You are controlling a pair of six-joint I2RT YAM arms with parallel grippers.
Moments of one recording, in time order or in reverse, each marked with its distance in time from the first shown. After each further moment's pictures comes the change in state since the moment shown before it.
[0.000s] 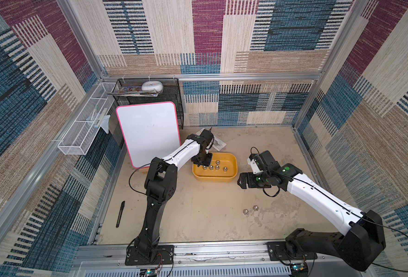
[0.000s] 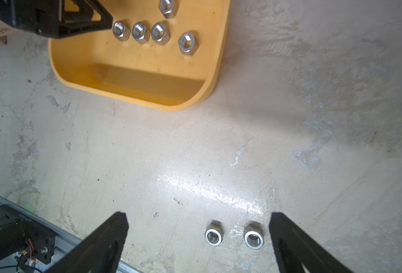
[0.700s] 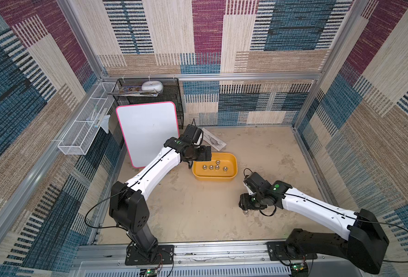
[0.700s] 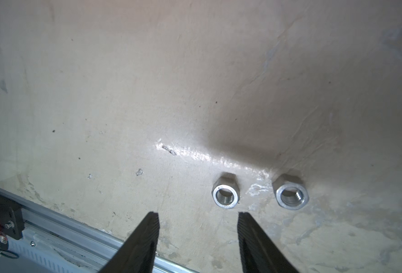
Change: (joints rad) left arm 0.000 -0.503 -0.346 0.195 0.042 -0.193; right arm 0.208 -0.020 -0.243 0.040 0.032 0.205
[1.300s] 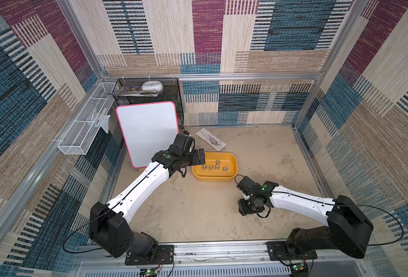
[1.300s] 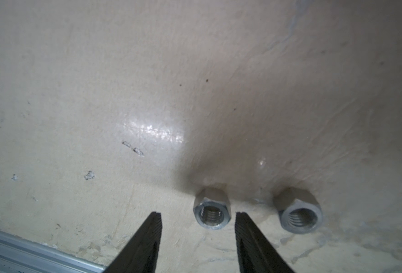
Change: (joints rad) left arm -0.001 -0.233 -0.240 0.161 -0.104 -0.057; right arm 0.034 0.150 -0.011 0.020 0.034 -0.071
